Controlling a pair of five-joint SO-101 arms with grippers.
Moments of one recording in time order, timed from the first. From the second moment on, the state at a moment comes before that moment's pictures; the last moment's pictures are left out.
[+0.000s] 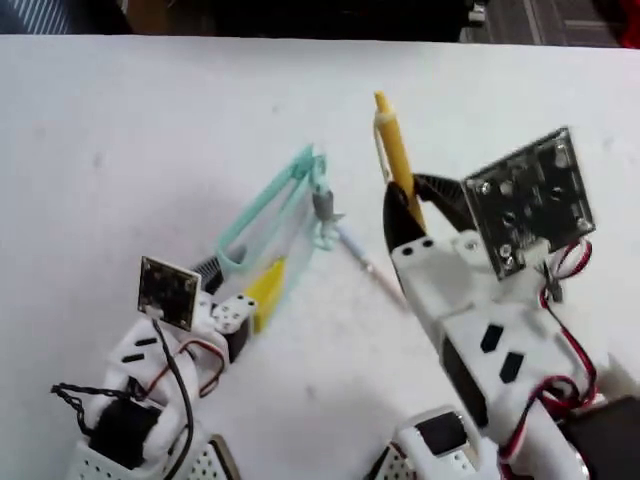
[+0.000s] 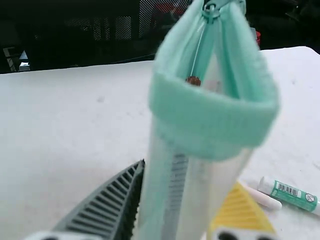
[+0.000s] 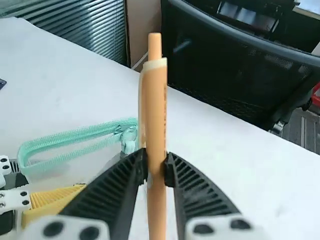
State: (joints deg) left arm 19.0 -104.6 81.6 52.5 8.0; right arm -22.0 -44.4 -21.2 96.3 12.4
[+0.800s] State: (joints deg) left arm 23.3 -104.6 81.9 52.5 7.9; right arm -36.5 -50.3 11.7 52.7 0.5
